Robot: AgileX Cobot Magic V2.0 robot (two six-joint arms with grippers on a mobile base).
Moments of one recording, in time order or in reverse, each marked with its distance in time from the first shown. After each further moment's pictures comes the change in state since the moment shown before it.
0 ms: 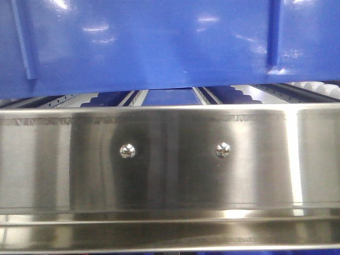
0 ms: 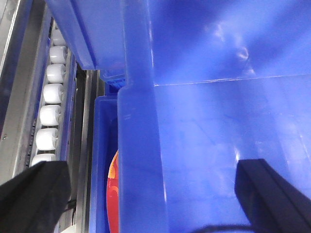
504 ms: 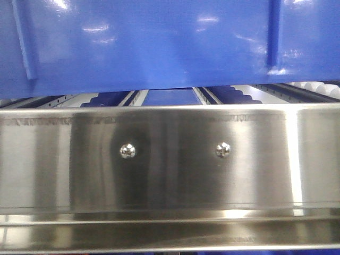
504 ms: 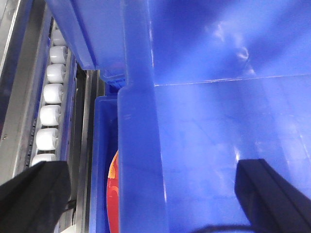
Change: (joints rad) left arm 0.000 0.000 0.000 0.000 0.000 0.000; right arm 0.000 0.020 -0.063 0.000 0.000 0.000
